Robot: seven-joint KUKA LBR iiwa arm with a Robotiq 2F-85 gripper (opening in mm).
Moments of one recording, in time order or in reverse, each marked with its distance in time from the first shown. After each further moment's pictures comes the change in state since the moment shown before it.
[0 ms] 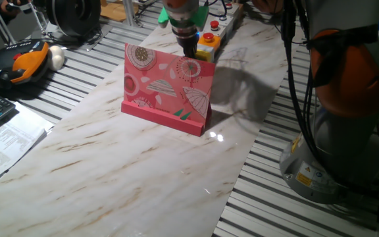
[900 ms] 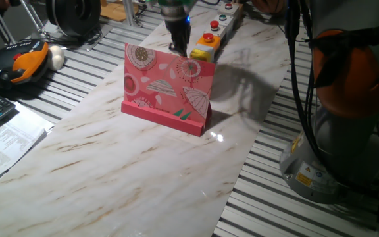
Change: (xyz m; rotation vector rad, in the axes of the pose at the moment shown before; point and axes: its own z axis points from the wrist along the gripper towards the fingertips) arm -0.011 0.027 -0.081 -0.161 0.054 0.106
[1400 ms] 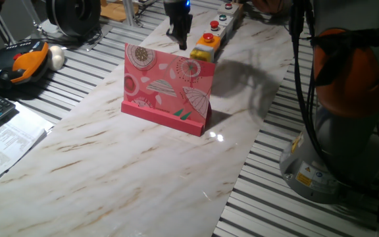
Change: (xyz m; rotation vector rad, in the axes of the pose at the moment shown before) arm 0.013 0.012 -0.052 -0.065 0.007 0.107
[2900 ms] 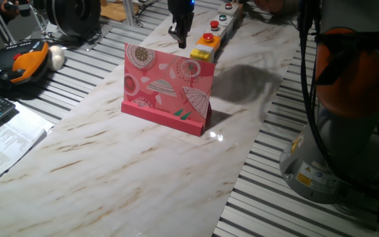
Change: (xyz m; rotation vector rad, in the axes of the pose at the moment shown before) arm 0.001 0.006 -0.001 -0.008 -0.084 -0.070
